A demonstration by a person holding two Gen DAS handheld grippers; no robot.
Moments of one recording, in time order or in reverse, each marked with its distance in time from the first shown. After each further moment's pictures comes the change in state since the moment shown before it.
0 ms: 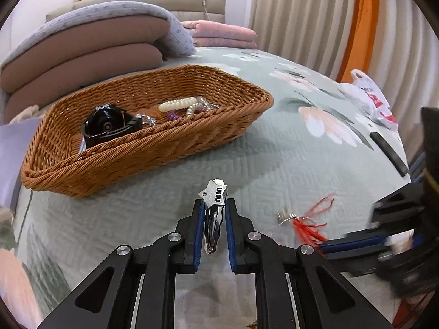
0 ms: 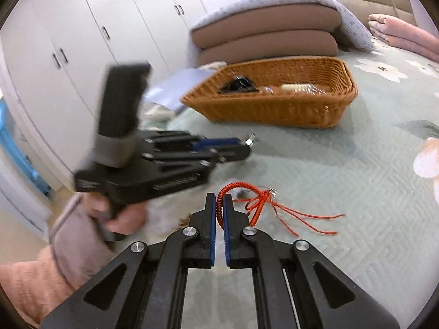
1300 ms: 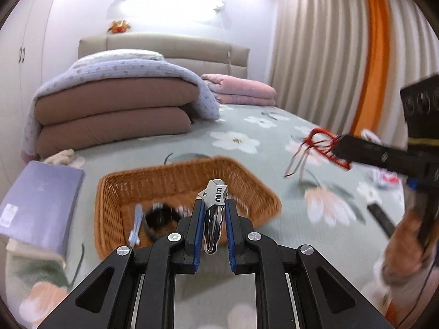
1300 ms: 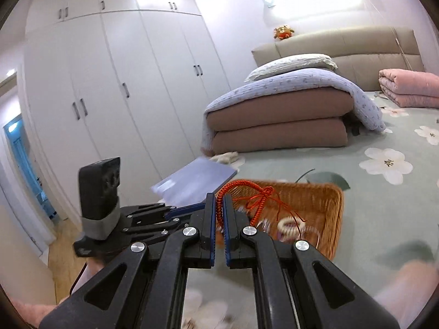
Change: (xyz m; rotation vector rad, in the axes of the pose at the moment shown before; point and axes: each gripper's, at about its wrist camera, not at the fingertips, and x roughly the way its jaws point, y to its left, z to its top) left arm -0.089 0.028 0.080 -0.115 -0.261 0.068; right arm -0.052 -0.019 0.152 -0.065 -0.301 0.058
